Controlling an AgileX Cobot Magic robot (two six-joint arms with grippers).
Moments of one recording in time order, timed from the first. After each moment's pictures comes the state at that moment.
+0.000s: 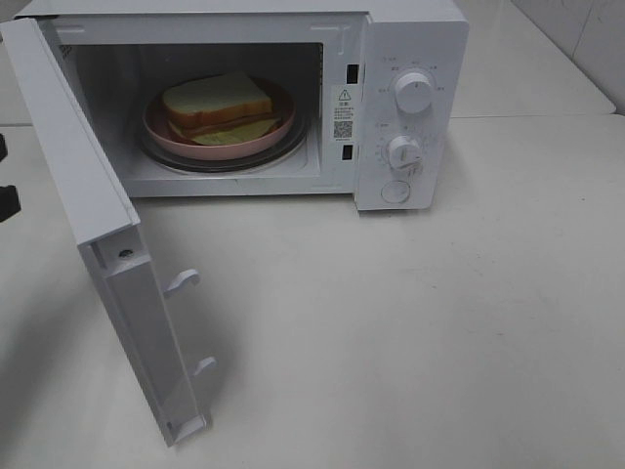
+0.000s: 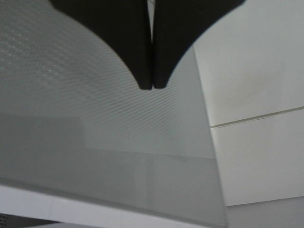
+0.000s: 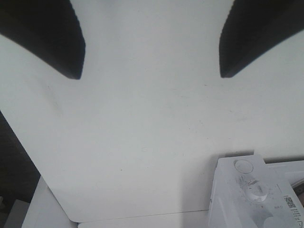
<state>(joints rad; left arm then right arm) -0.04 1.43 -0.32 0.37 -0.84 -0.16 0.00 0.00 -0.50 -0.05 1.01 0.12</state>
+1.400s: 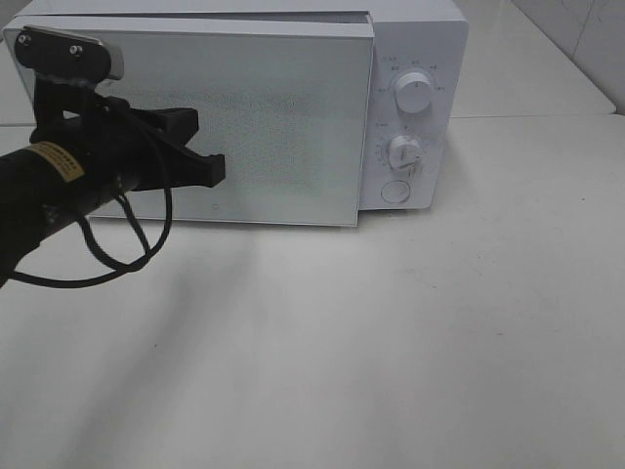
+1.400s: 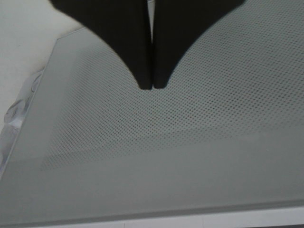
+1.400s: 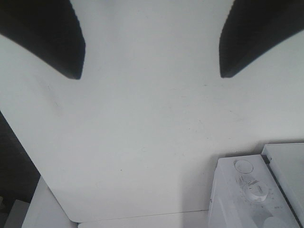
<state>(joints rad) -0.59 1.72 -0.64 -0.14 -0.82 0.05 0.00 0.00 -0.50 -0.05 1.01 0.12</state>
